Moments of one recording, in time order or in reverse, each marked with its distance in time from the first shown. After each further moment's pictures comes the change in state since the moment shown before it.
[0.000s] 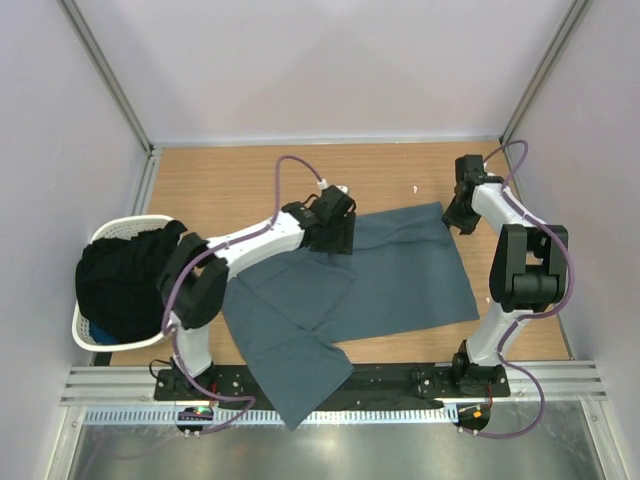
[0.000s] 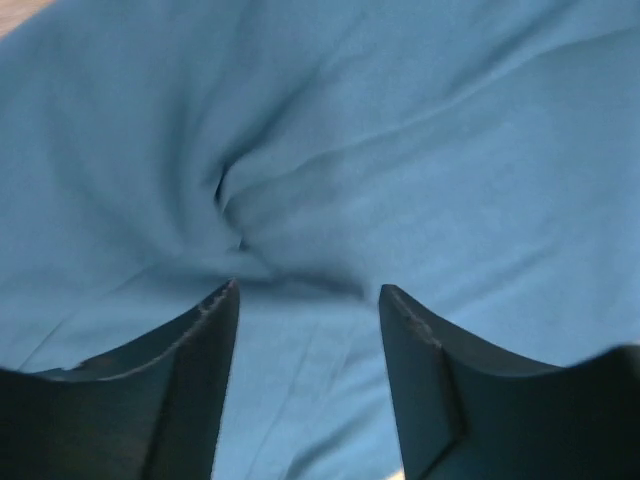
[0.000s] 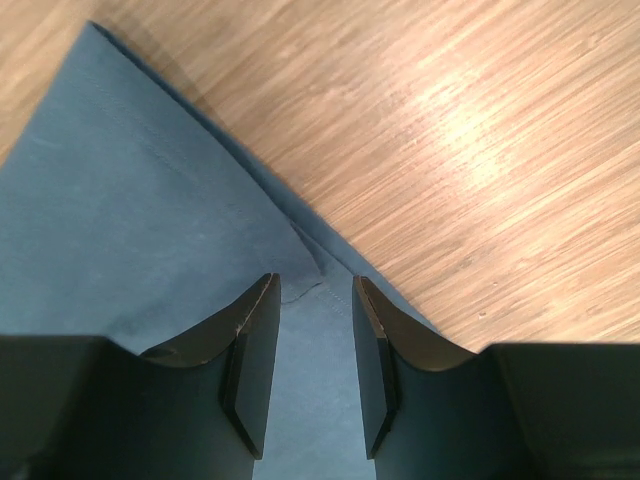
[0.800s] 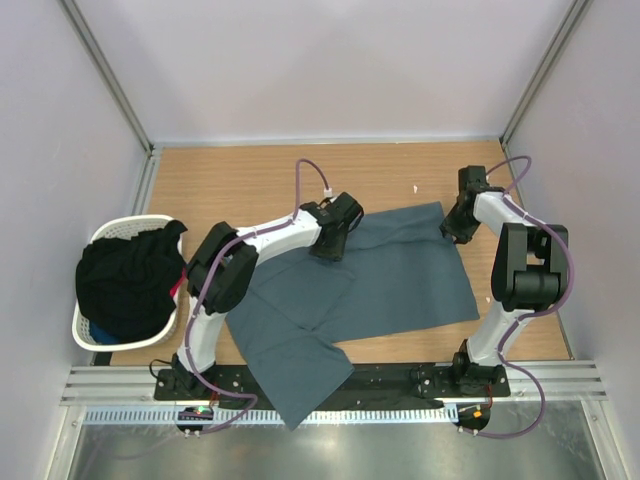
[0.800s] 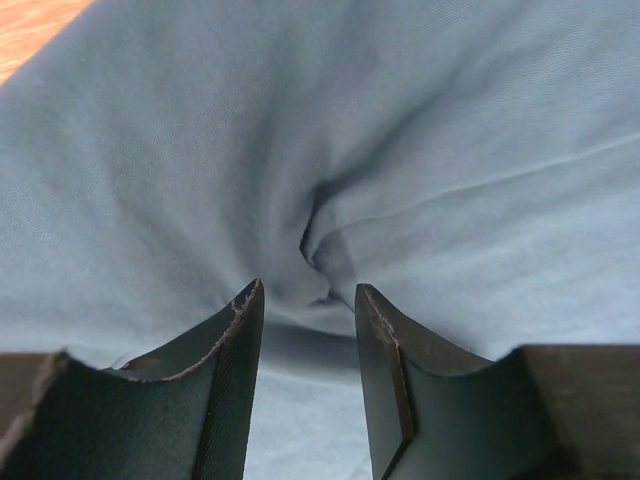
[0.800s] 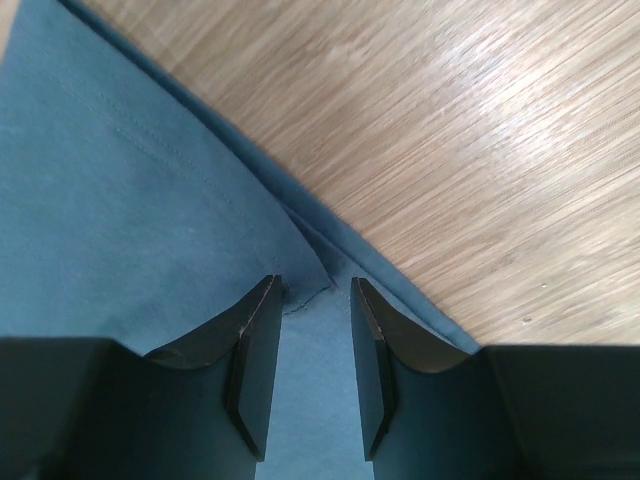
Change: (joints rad) left arm -0.006 0.217 0.132 -0.126 -0.137 0.085; right arm -0.034 0.001 -0.100 0.088 -0.094 0.056
